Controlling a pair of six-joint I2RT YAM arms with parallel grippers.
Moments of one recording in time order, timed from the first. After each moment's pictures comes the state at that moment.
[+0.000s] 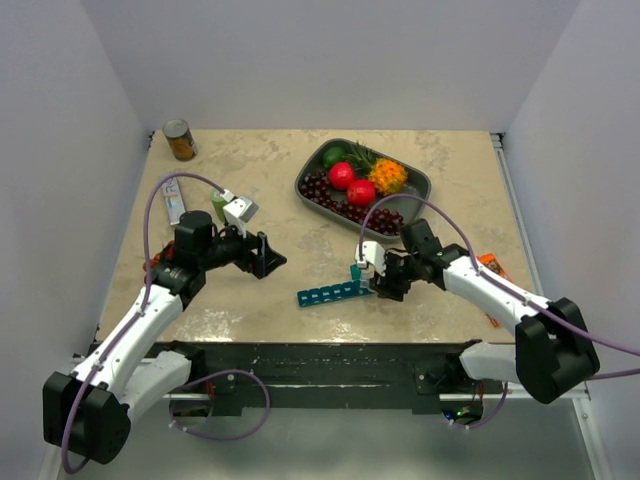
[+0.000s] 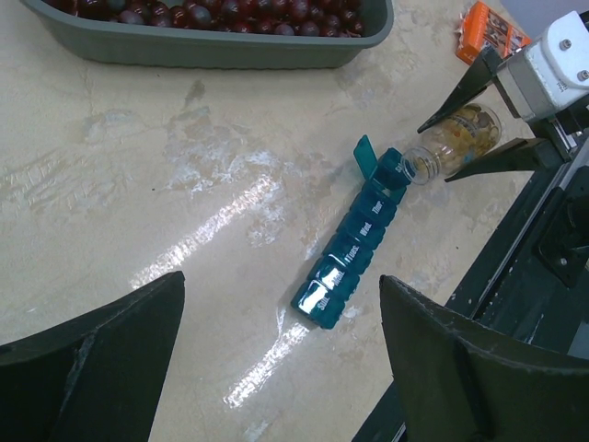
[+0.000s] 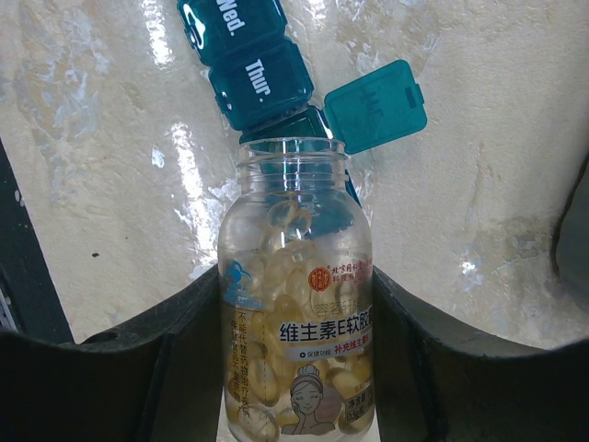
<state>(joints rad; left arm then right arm) -0.30 0.93 0.64 -0.17 0.57 -0.11 0.46 1.26 0.70 -0.50 -0.46 -0.81</state>
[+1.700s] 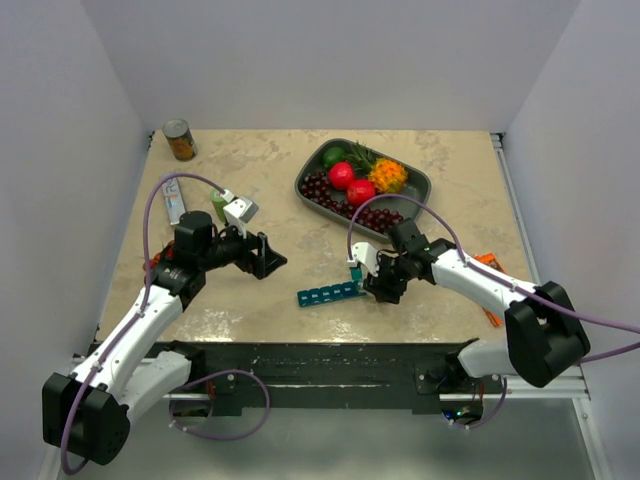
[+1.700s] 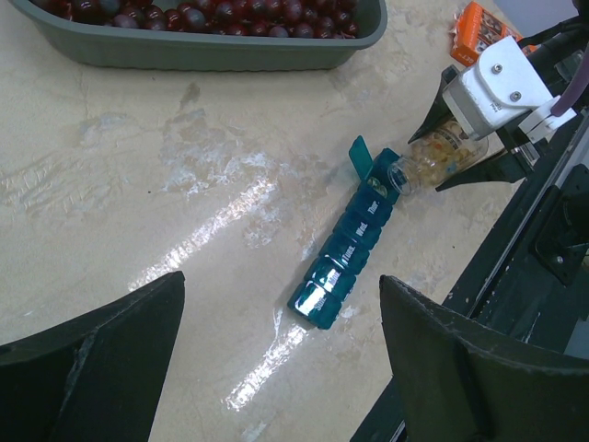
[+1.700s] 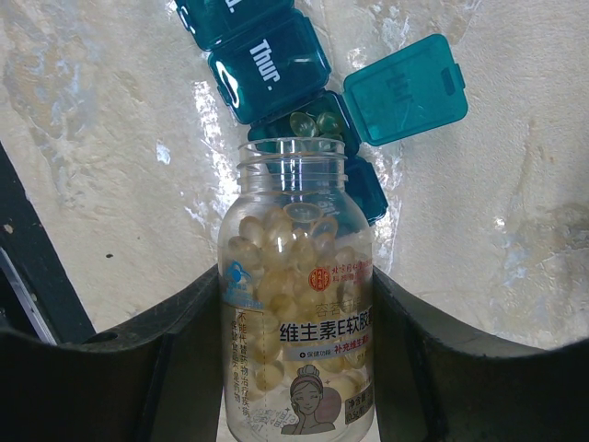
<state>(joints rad) -0.31 0.92 0.64 -0.17 0.57 -0.11 0.53 1.36 0.76 -0.56 -0.36 -0.72</state>
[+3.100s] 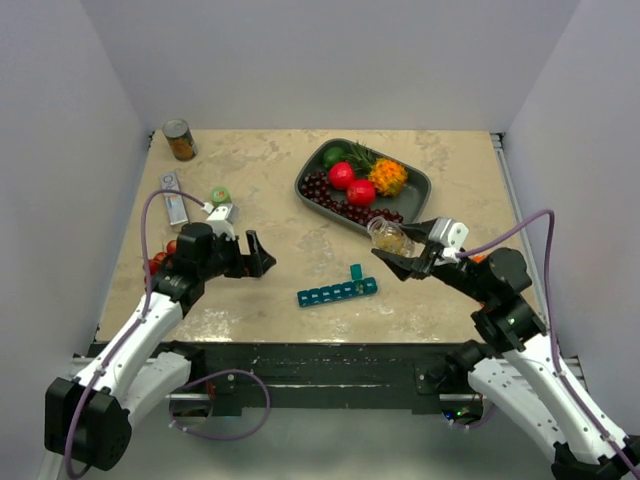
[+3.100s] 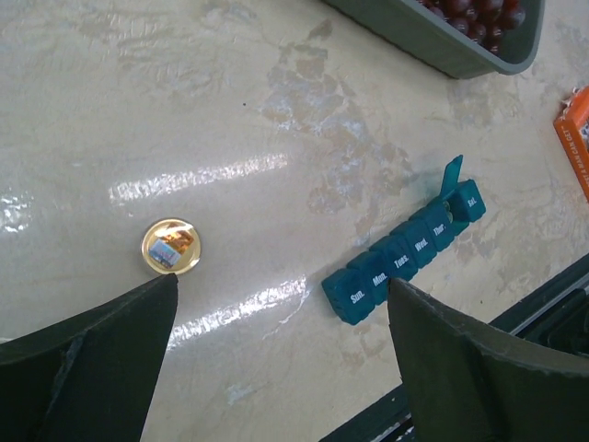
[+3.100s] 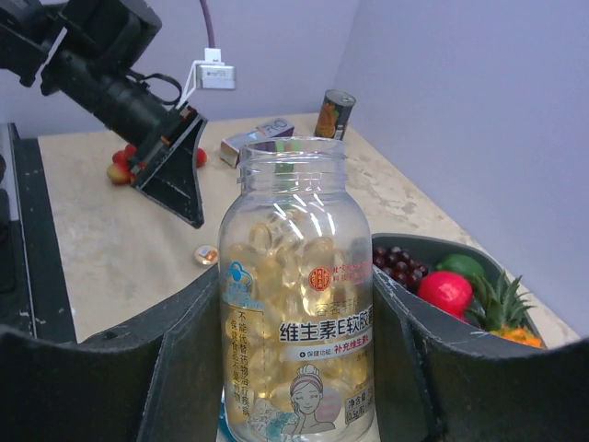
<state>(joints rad) -0.28 0.89 0.57 -0.25 0.32 -0.38 0.52 0.59 0.70 0.01 -0.52 -0.16</state>
